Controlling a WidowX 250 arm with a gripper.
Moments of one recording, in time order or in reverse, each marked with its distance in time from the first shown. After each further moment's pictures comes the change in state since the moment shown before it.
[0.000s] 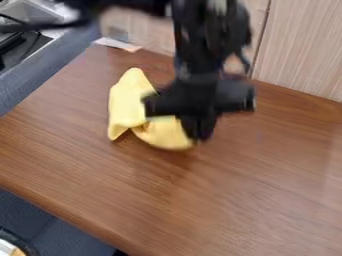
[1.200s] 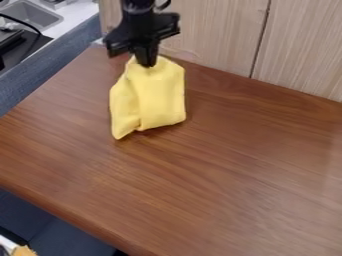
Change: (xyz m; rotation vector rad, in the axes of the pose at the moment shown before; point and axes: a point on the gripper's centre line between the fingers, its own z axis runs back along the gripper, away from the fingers) arm 0.141 0.078 -0.081 0.103 -0.103 0.372
